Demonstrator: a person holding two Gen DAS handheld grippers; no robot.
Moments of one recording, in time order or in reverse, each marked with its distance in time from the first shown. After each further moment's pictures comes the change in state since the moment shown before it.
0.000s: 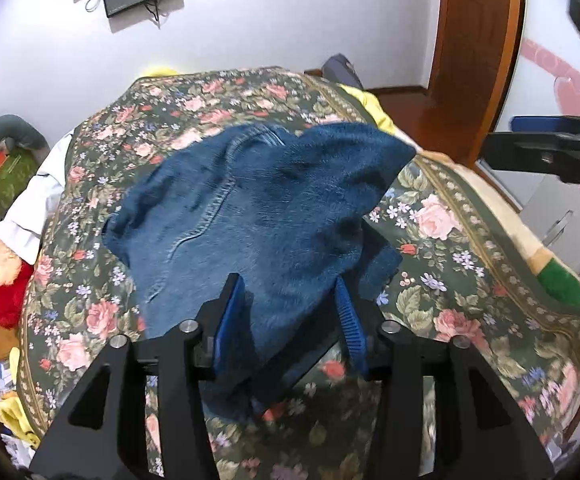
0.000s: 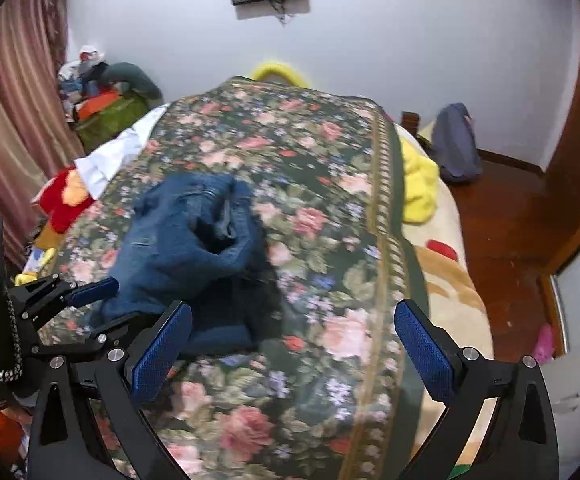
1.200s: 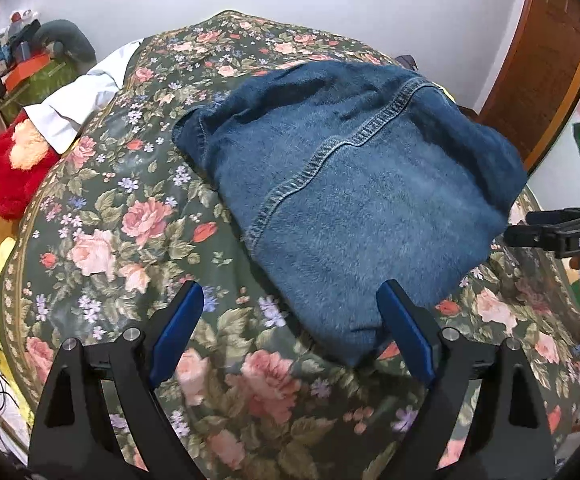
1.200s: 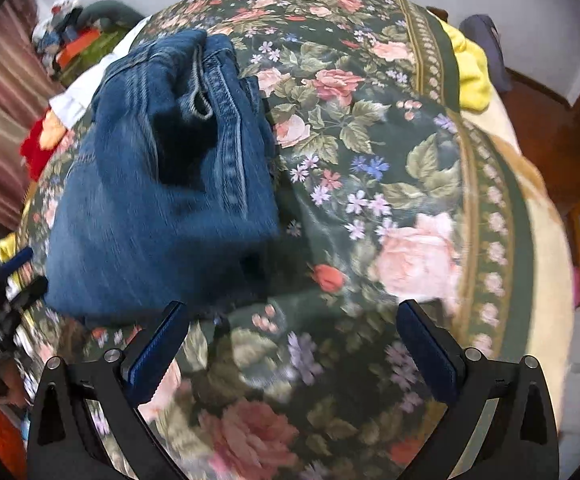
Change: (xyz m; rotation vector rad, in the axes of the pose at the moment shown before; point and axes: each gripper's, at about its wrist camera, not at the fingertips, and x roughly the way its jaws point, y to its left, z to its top) left arm 0.014 0.102 -0.076 -0.277 0.088 0.046; right arm 0.109 -0.004 -0.049 0.018 0.336 0.020
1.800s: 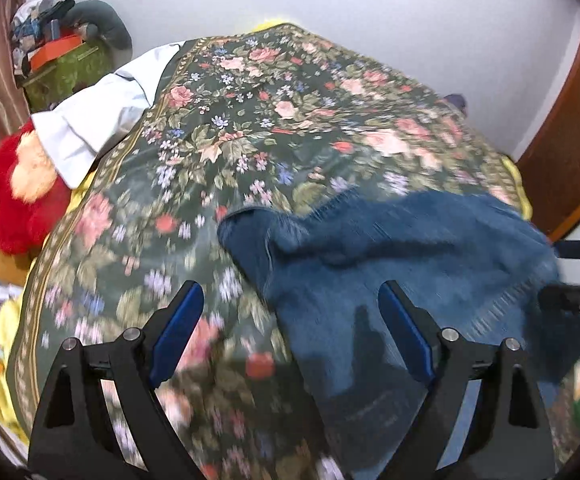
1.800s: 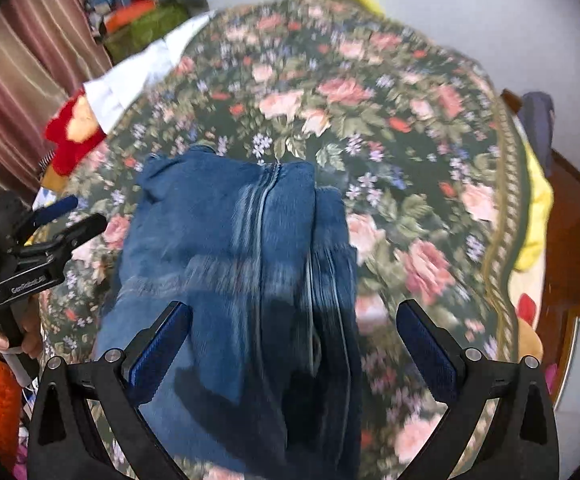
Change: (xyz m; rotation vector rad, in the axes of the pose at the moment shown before) left arm 0.071 0.069 0.125 -0.145 -0.023 0.085; right arm 0.028 0.069 0.156 -0.190 0.052 0.064
